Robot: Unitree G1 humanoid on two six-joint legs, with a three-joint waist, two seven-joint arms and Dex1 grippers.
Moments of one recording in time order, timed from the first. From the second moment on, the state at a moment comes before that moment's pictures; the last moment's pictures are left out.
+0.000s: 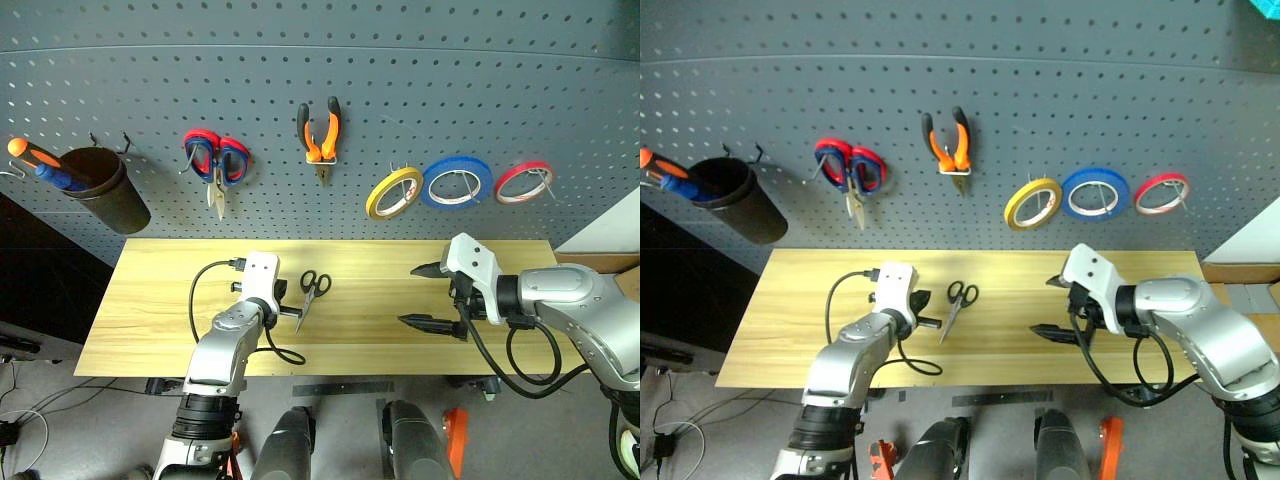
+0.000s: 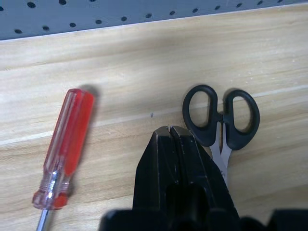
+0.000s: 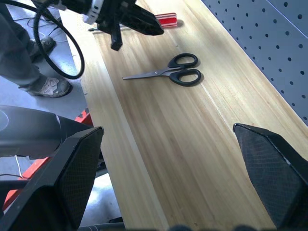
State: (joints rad) left arm -0.27 0.19 0.00 -0.08 -0.10 0.78 -0.19; right arm -0.38 -0.85 0.14 -0.52 0.46 0.86 0.86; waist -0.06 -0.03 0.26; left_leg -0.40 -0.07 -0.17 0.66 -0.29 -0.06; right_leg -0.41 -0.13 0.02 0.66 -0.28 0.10
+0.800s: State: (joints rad) left arm -0.46 0.20 -0.07 0.13 -0.12 1.04 -0.25; right arm -0.36 -0.81 0.20 -0.55 0.41 0.83 0.82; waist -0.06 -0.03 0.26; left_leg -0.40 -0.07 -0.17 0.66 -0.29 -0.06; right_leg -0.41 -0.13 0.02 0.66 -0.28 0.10
